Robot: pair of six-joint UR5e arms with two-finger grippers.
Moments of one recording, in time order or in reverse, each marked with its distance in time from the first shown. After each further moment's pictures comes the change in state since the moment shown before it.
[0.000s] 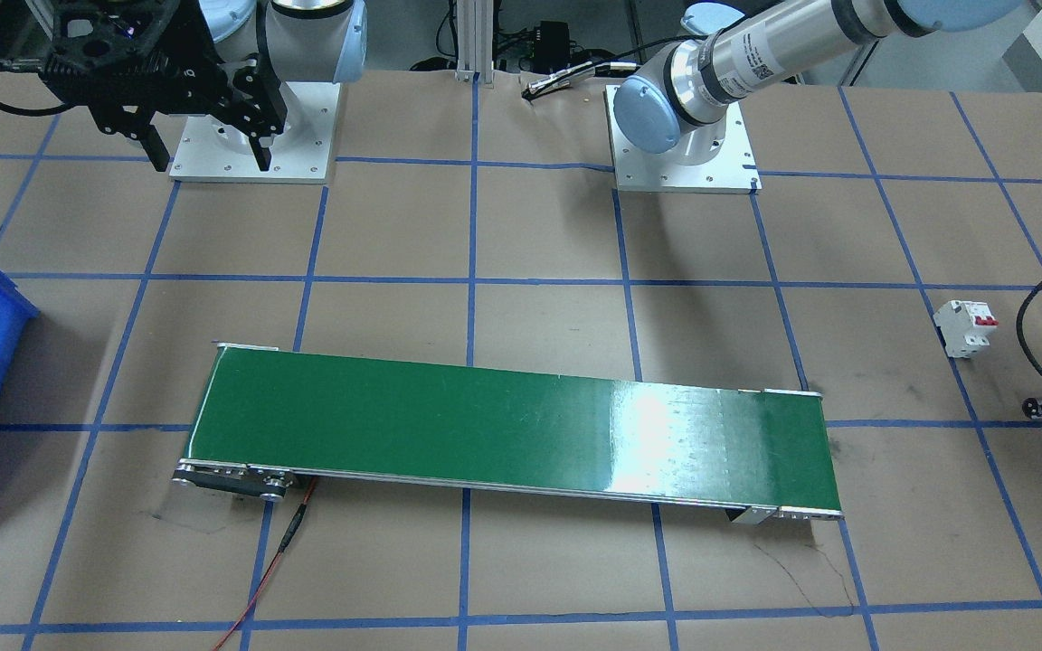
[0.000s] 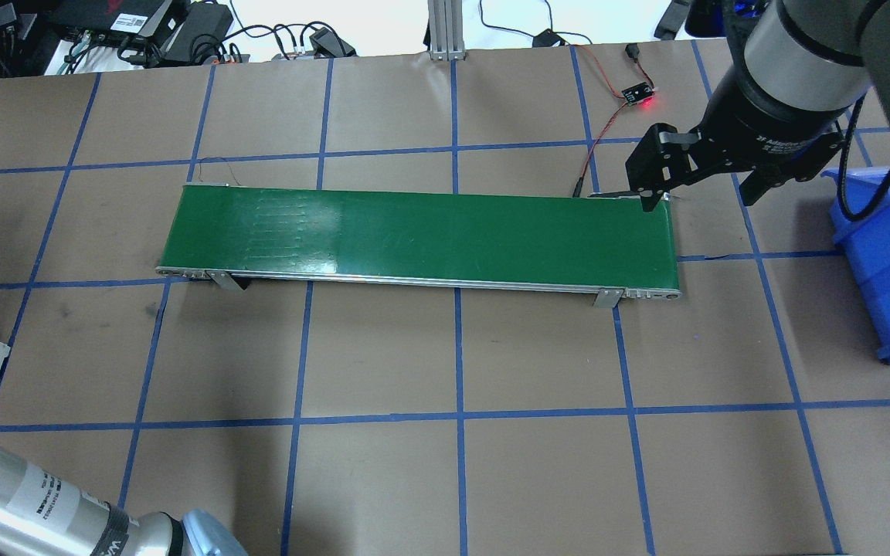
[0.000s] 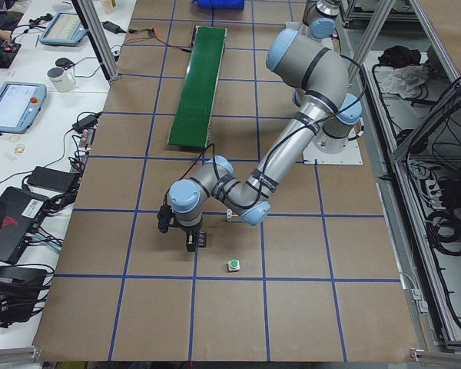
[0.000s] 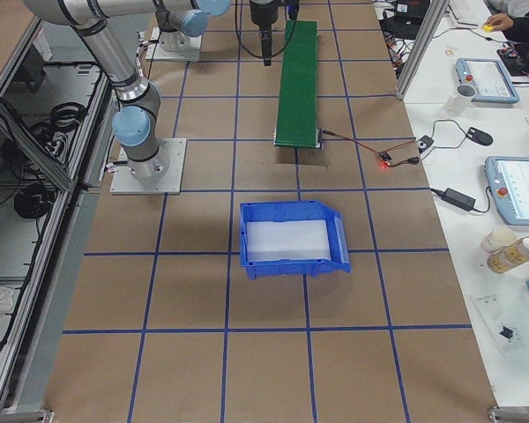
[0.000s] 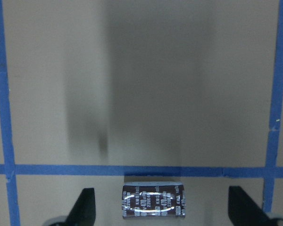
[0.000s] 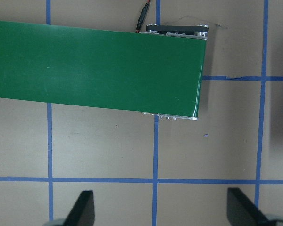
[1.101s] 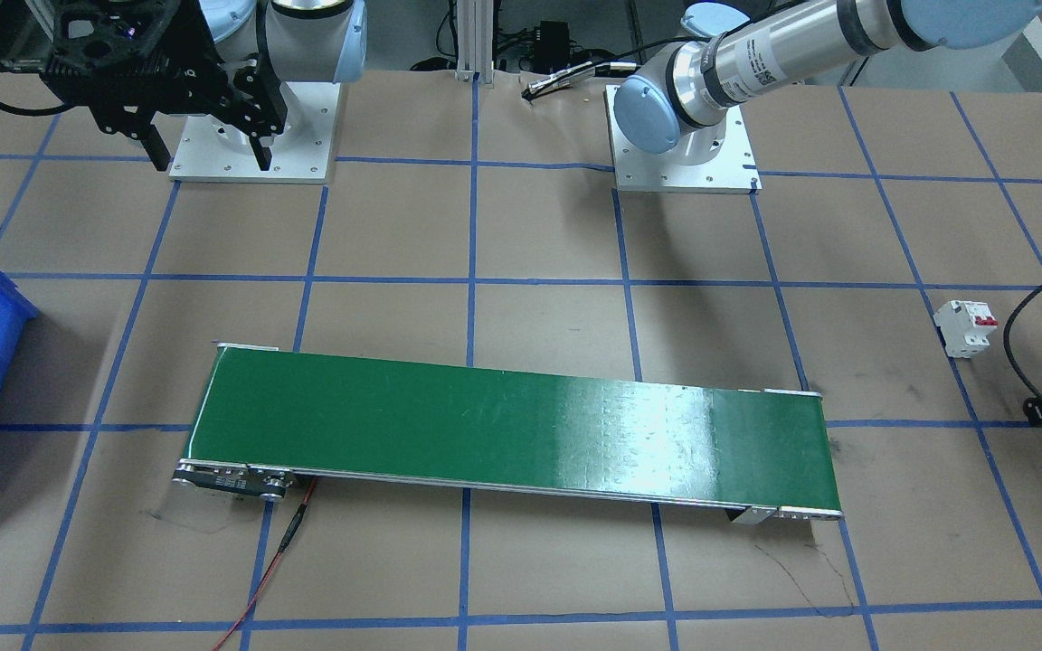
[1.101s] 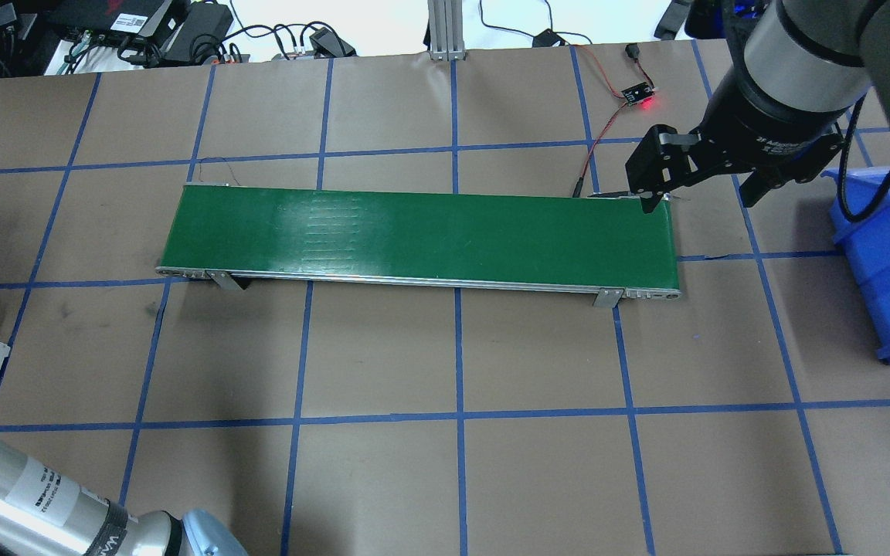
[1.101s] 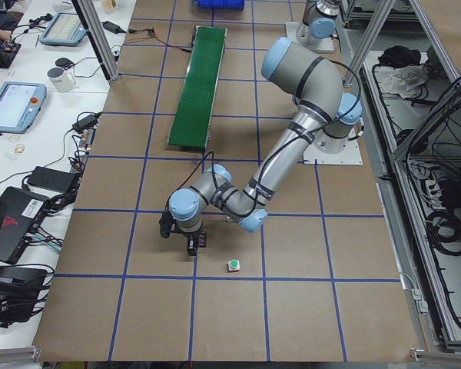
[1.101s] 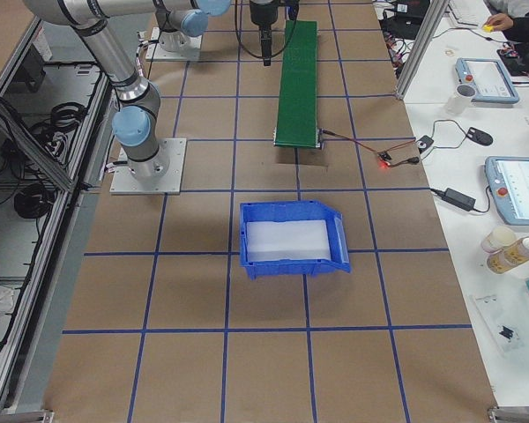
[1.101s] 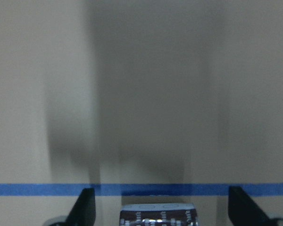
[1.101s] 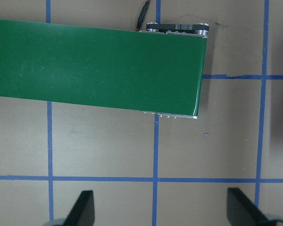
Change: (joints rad) left arm 0.002 -0.052 -0.003 0.037 0.004 0.007; right arm 0.000 0.000 0.000 0.005 0.001 0.000
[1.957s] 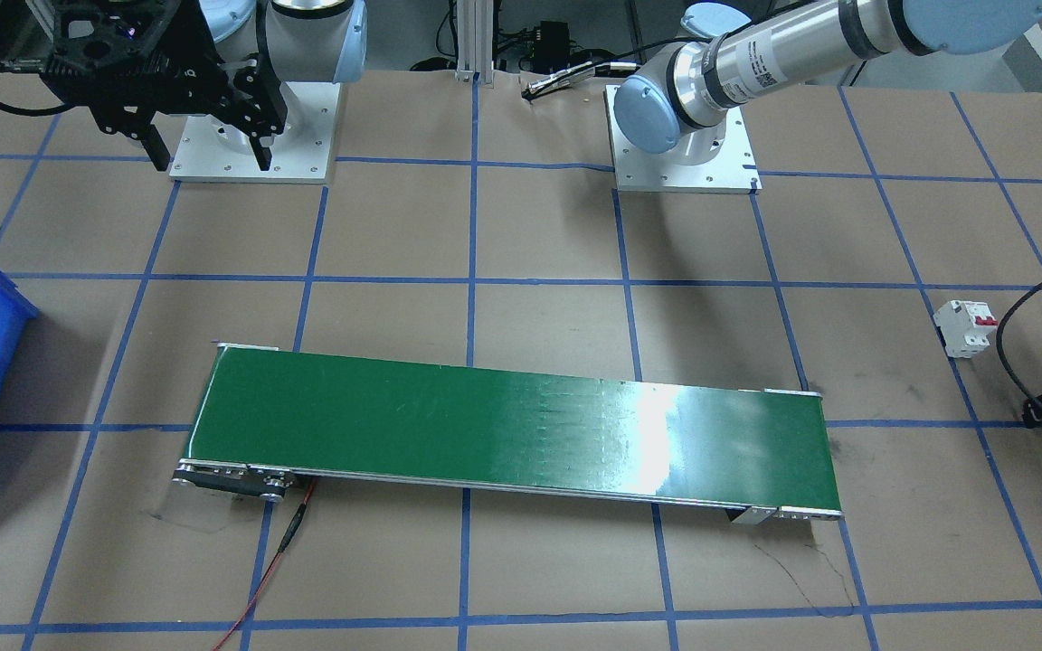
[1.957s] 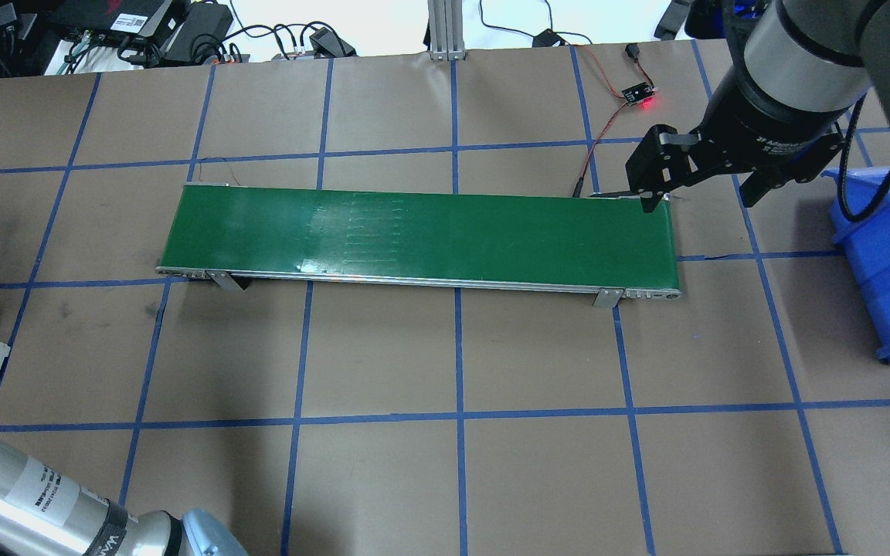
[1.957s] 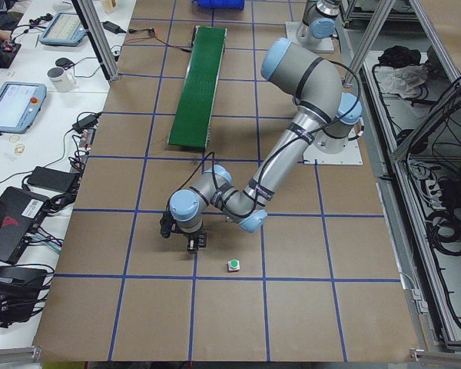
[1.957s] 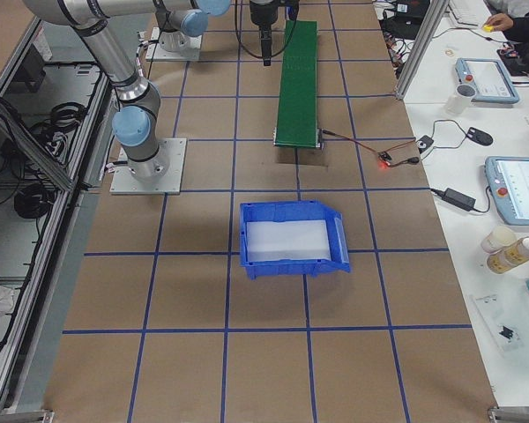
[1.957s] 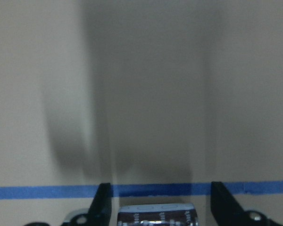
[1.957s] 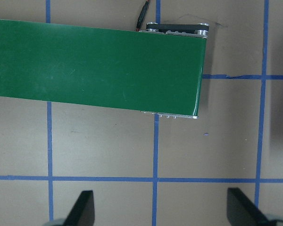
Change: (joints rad) left arm 0.000 -0.003 -0.004 0.001 0.002 0.020; right arm 0.000 0.000 0.000 0.000 -0.001 0.000
